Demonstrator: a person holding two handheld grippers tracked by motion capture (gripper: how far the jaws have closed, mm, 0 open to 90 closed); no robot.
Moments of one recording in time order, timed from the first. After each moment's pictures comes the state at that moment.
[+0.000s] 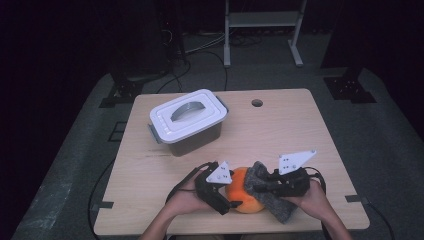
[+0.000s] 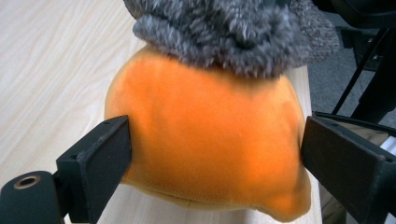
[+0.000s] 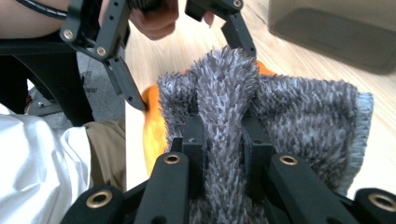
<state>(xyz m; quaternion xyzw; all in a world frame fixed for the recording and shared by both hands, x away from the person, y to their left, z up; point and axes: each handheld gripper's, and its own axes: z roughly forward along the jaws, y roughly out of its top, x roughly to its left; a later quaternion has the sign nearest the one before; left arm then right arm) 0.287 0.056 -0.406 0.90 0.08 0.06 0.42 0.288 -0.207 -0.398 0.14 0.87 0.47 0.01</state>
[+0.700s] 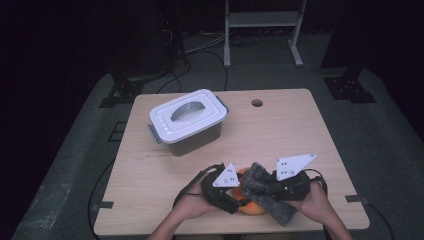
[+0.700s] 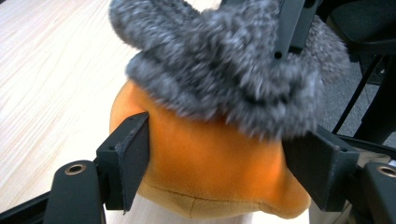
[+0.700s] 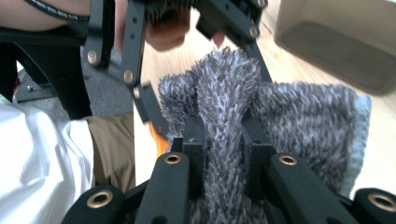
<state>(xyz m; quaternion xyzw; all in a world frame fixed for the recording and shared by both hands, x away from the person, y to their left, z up) 0.273 0.040 -0.395 0.89 0.09 0.08 0.44 0.271 -0.197 -0.376 0.11 0.88 0.46 0.04</state>
